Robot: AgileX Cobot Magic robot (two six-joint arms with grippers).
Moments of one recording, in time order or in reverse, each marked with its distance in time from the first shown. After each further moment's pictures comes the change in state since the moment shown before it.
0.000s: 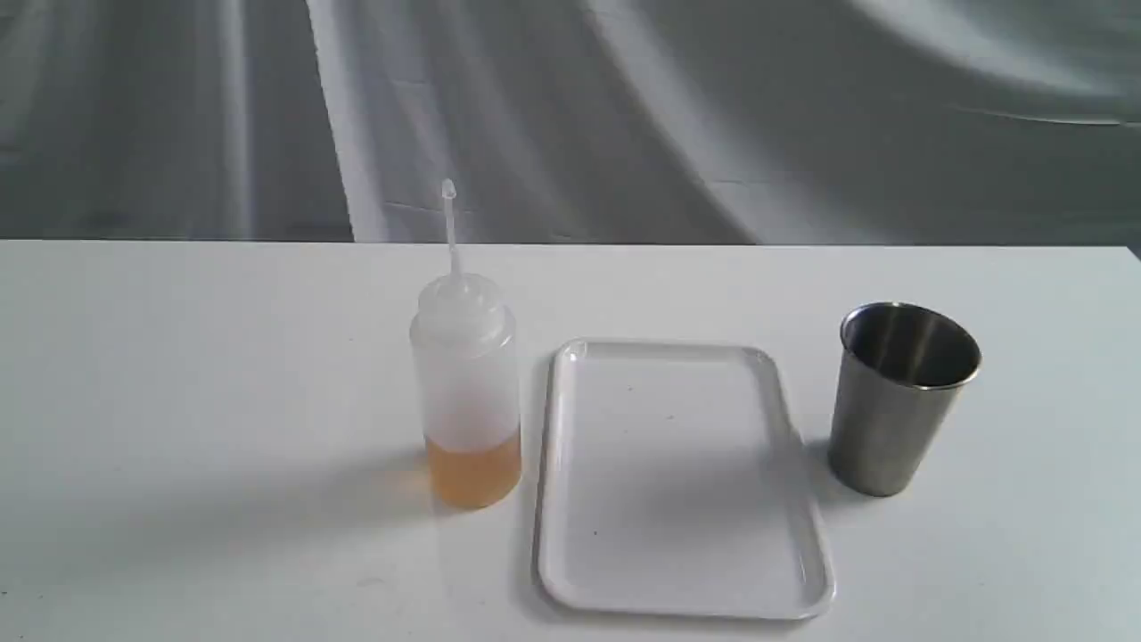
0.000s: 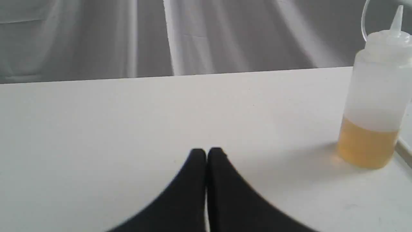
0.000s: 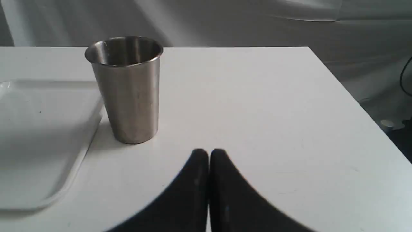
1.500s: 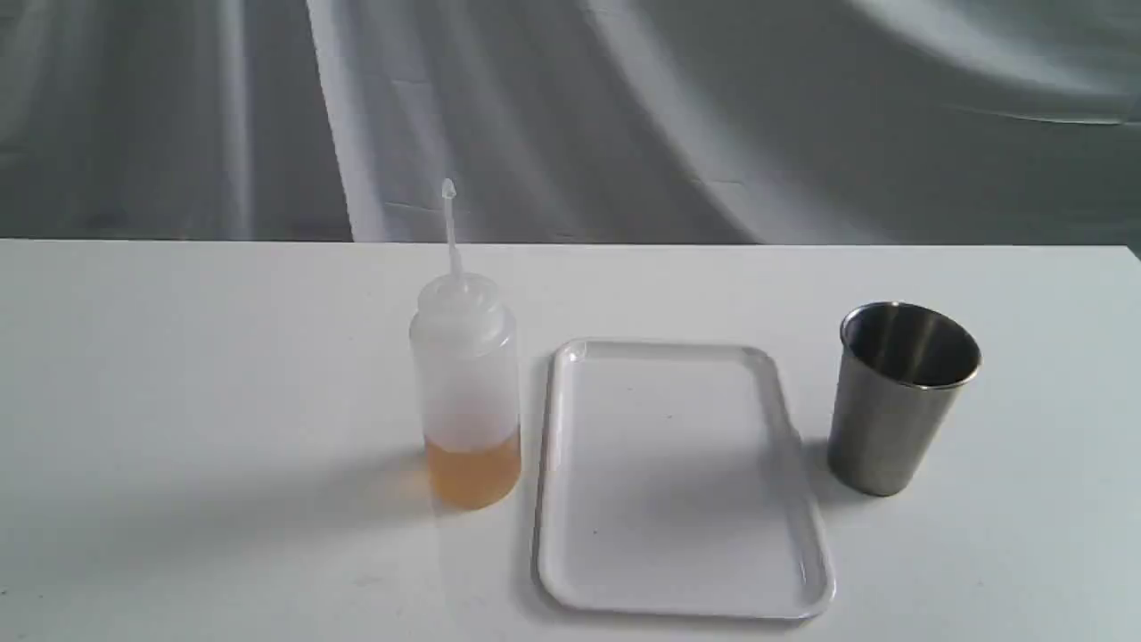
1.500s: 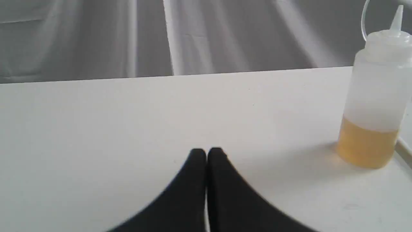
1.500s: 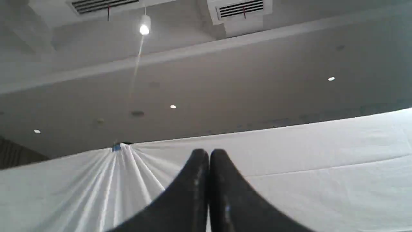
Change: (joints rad) left arm 0.000 0.000 0.000 0.000 0.000 0.000; right arm 0.000 -0.002 0.000 0.075 -1.101 0.177
